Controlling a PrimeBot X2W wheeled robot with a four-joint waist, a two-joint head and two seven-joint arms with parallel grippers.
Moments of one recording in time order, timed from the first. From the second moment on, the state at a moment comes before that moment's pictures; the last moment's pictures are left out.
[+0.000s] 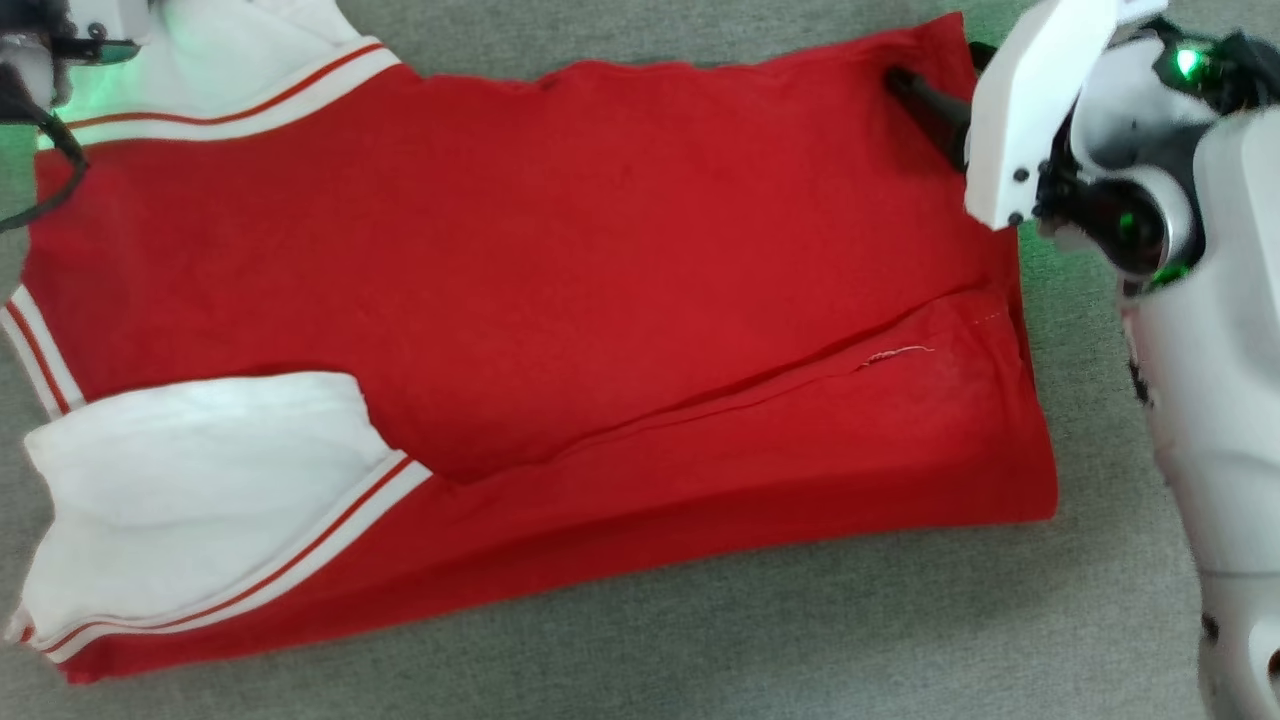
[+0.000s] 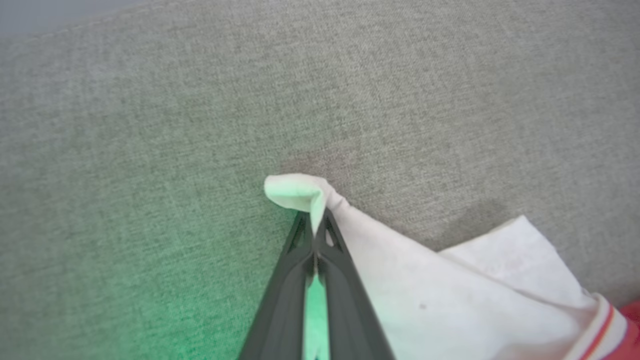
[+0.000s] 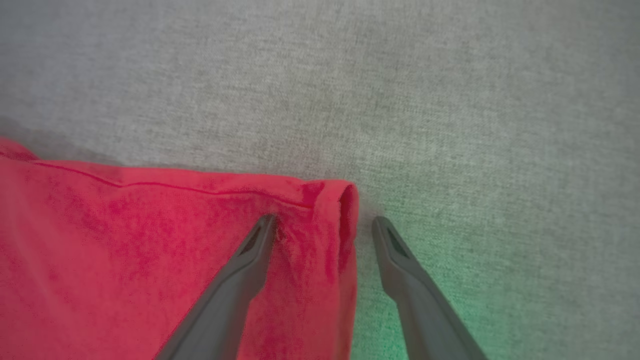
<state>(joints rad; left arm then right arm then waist) -1.60 0.52 -0.96 1.15 -1.11 -0.12 0.75 -1.02 -0.14 0.21 0.43 0.40 0.13 0.76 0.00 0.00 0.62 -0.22</state>
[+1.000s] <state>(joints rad) -1.48 0.59 -1.01 0.85 -1.17 -0.13 0.73 -0.86 -0.38 0.27 0.30 0.48 0.13 0.73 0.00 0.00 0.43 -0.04</state>
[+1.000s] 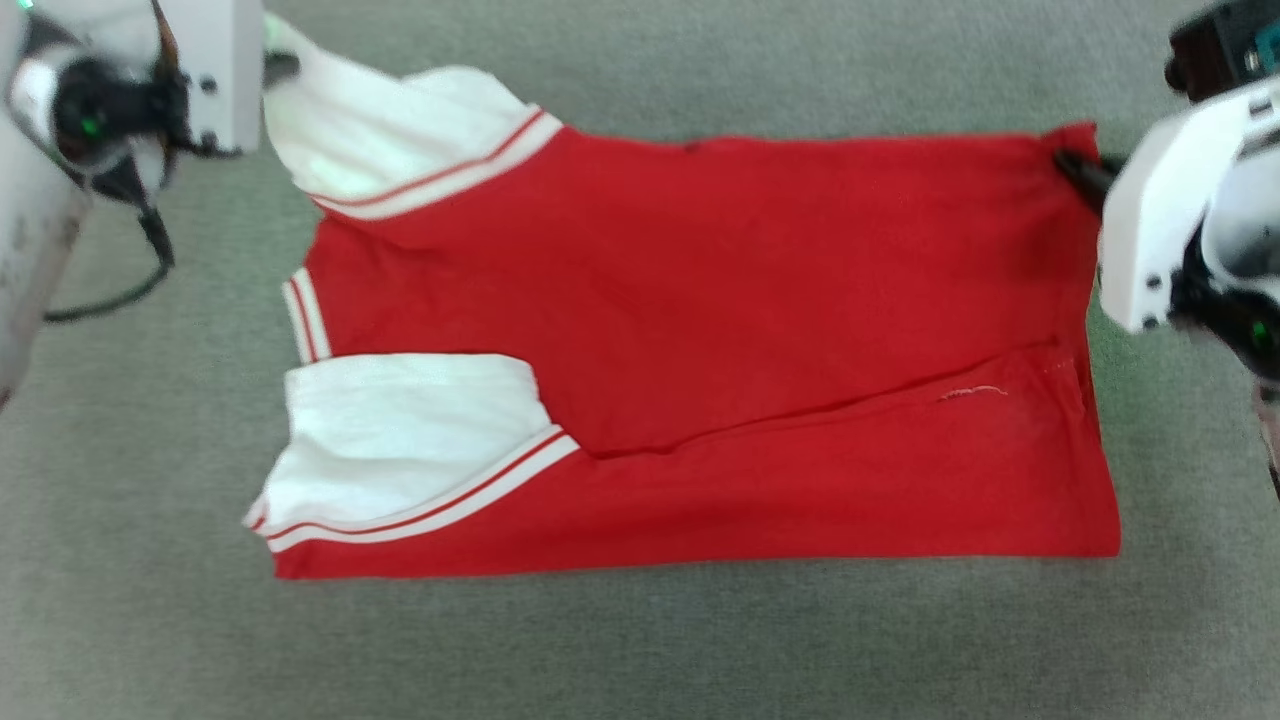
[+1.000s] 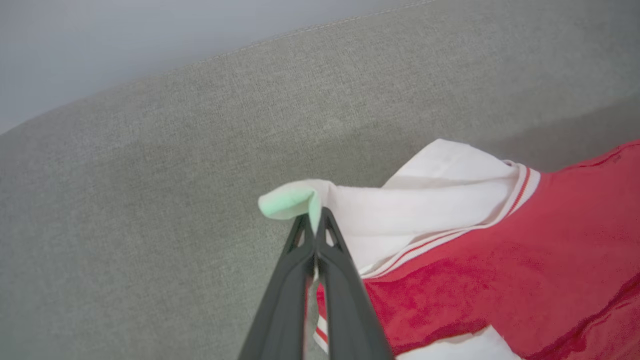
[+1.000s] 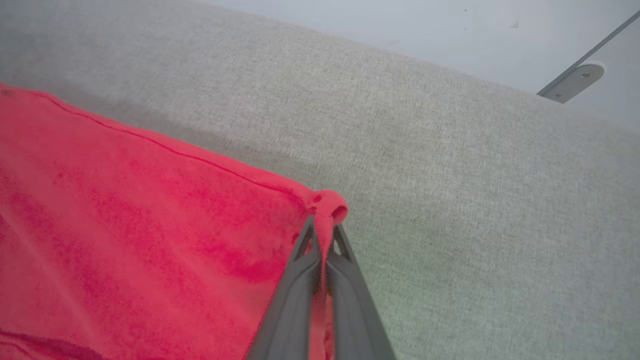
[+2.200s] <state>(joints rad) -0.87 0.77 -1.06 0.25 -1.29 0.13 0.59 -0.34 -0.33 0.06 0.12 0.53 0.13 0.88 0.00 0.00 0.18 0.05</state>
